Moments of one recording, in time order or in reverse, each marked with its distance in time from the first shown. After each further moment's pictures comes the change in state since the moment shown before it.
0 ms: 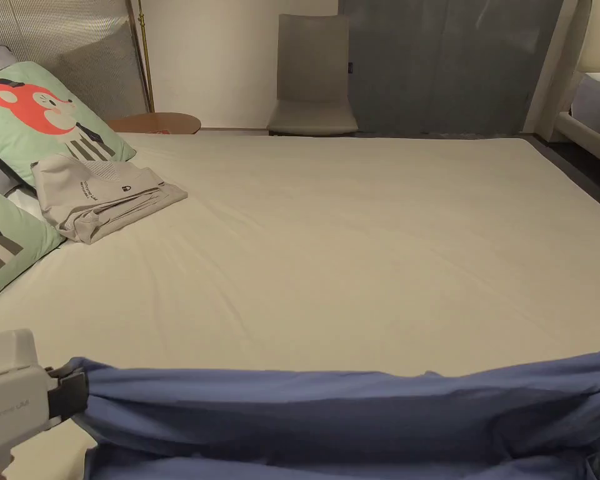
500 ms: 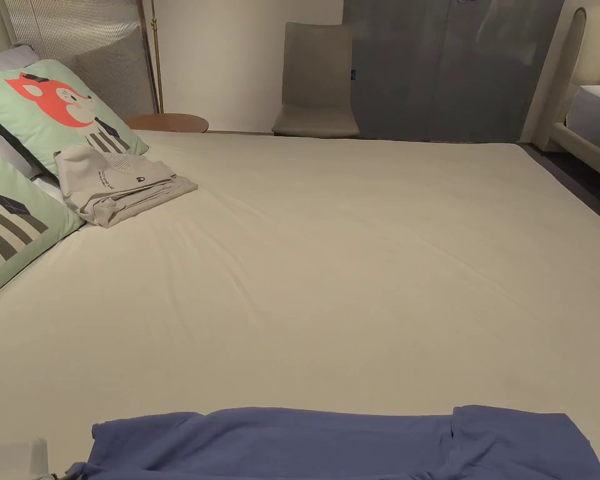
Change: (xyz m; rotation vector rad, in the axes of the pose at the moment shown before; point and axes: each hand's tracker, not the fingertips) left arm -0.030 -0.142 0.026 -0.168 0.053 0.014; right arm 0.029 -0.156 0.029 -0.245 -0.089 -0.035
